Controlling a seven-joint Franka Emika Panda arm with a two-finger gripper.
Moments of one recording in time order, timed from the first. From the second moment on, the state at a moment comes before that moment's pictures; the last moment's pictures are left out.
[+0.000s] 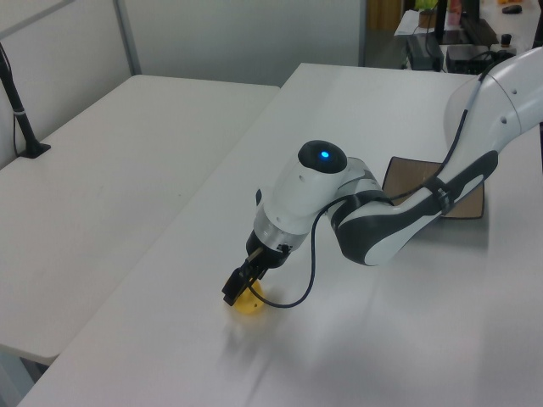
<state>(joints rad) 0.59 0.90 0.07 -1.13 -0.42 2.44 1.00</state>
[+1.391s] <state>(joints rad) 0.60 0.88 0.07 -1.11 -0.49 2.48 1.03</state>
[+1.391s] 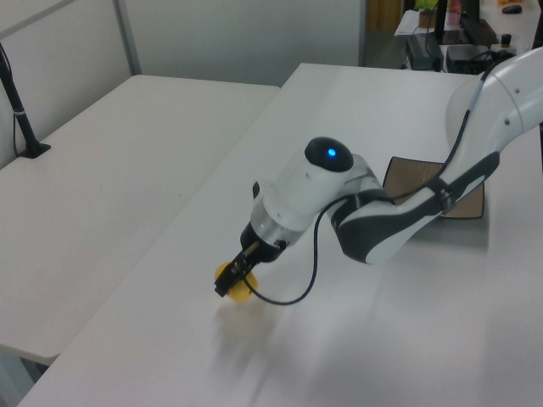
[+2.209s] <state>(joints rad) 0.54 0.44 0.07 -1.32 -0.37 2.21 1.02</state>
